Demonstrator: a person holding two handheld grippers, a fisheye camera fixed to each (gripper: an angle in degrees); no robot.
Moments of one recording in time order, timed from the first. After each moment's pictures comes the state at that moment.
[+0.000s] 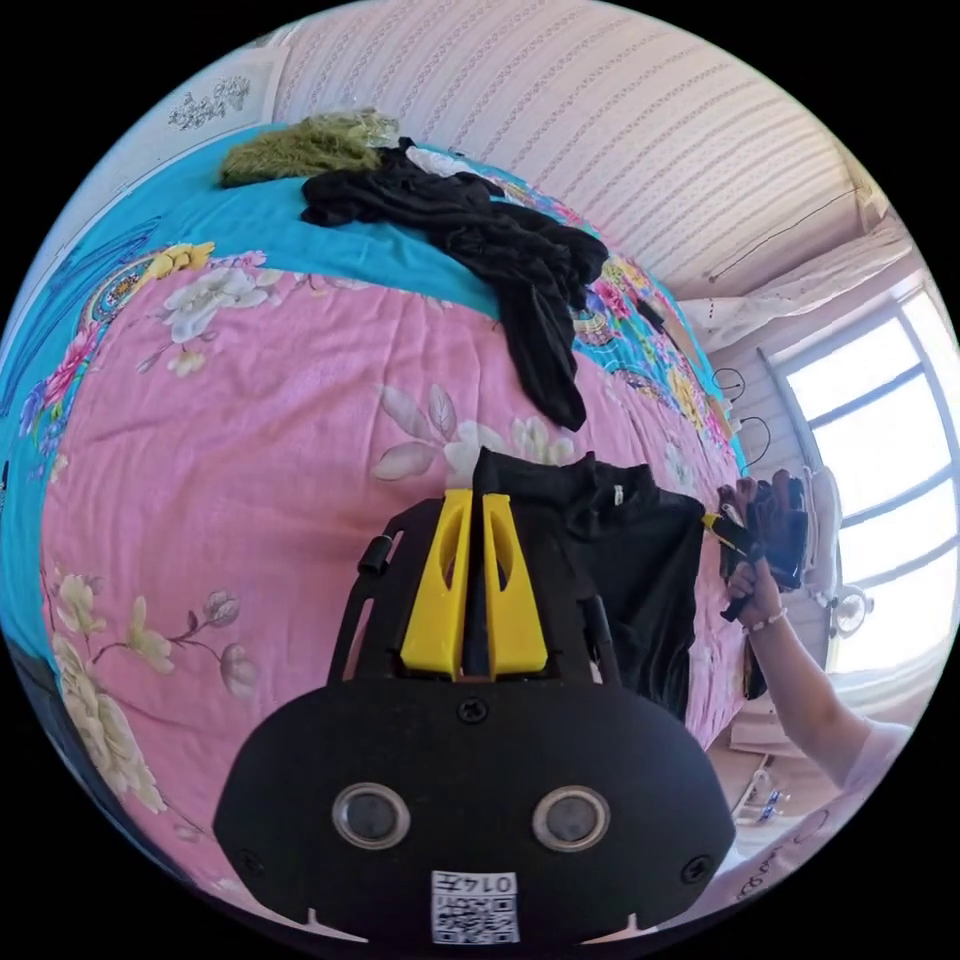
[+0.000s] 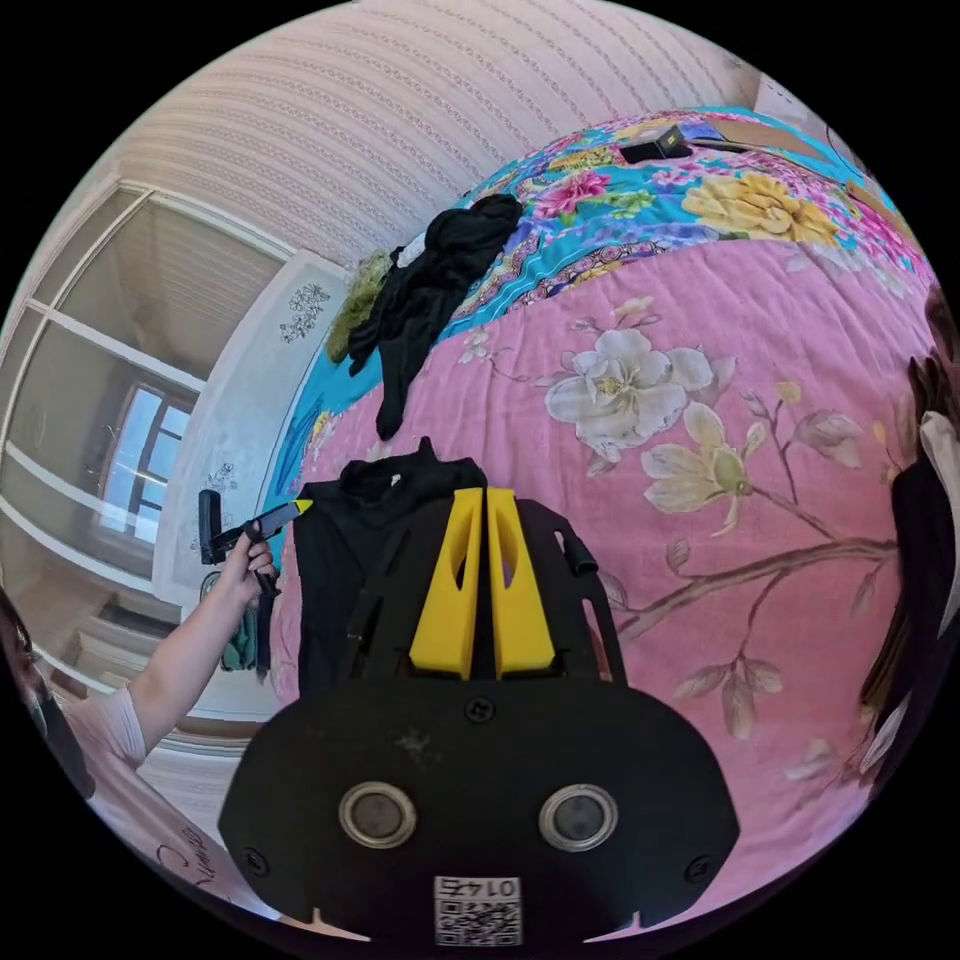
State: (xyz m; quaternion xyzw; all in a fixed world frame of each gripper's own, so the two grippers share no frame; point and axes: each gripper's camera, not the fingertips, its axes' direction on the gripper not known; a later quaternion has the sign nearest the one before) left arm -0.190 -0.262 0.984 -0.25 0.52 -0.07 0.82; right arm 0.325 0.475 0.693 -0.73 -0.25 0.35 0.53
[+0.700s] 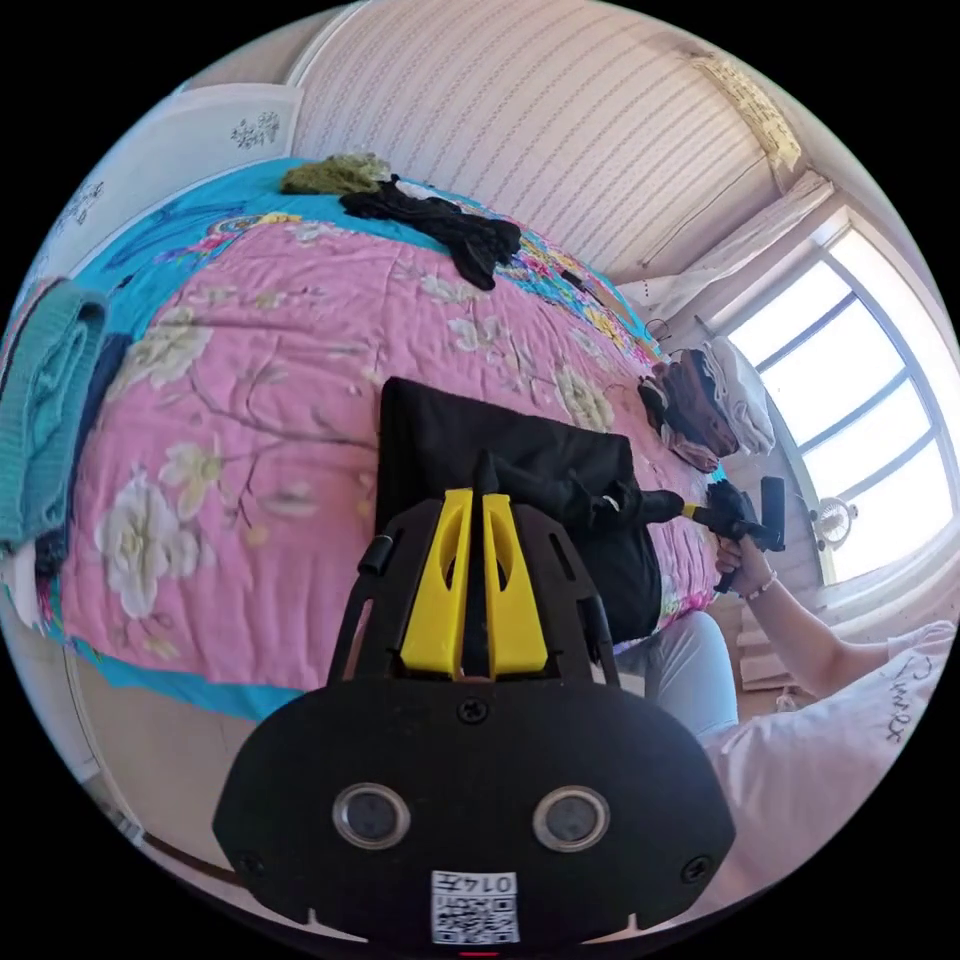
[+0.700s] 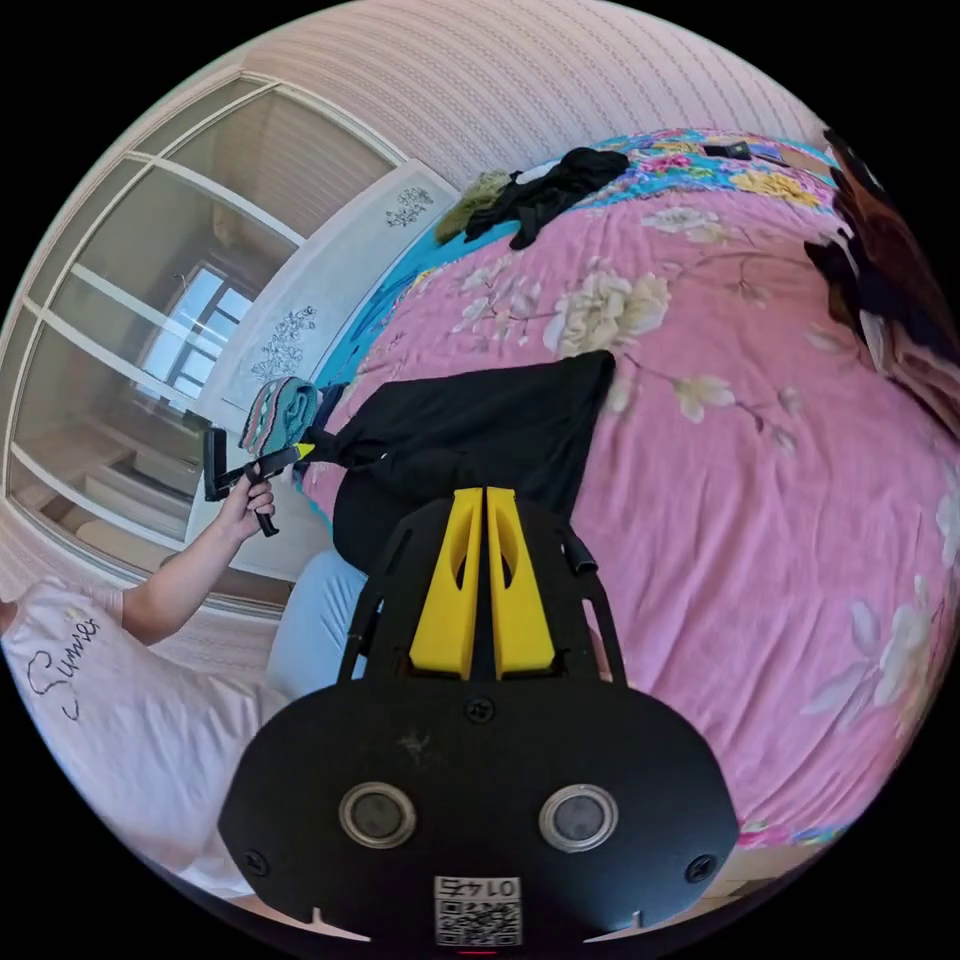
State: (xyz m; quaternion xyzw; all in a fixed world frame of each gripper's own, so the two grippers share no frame) left arm -0.403 -0.012 0.684 -0.24 0.52 -0.08 0.81; right arm 0.390 0.269 0.380 -0.74 -0.35 0.30 0.50
